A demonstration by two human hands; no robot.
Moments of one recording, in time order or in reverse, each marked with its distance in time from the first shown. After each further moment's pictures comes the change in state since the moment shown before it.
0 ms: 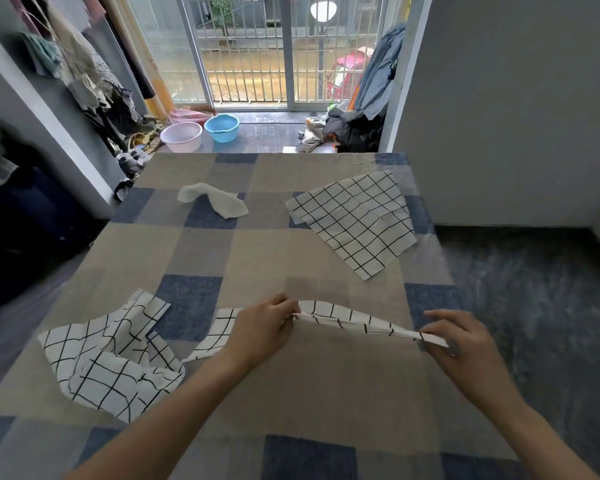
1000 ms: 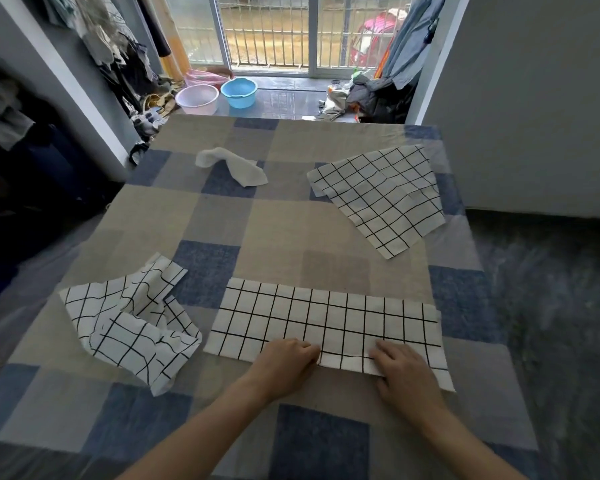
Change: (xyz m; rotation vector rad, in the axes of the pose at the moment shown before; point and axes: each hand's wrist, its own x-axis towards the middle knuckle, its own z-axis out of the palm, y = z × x) left_hand -0.070 0.000 0.067 0.042 -0.359 0.161; right_hand -0.049 -0.029 0.122 -0.337 -0.414 -0.065
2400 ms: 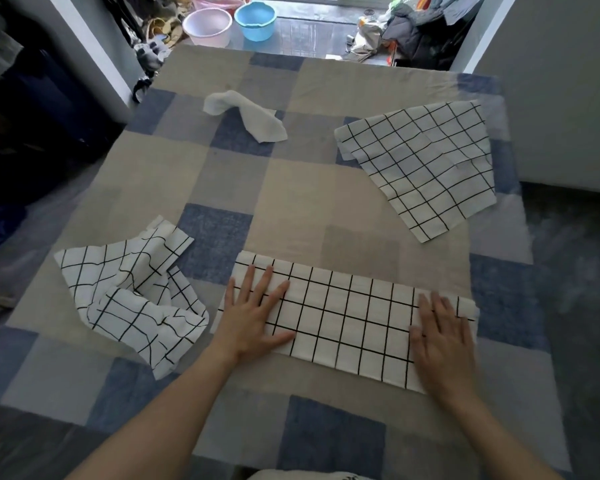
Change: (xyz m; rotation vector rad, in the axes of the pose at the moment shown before) left_hand -0.019 -0.103 0.040 0.041 0.060 -0.416; right_hand 0.040 0.035 0.030 0.058 -0.071 0.327
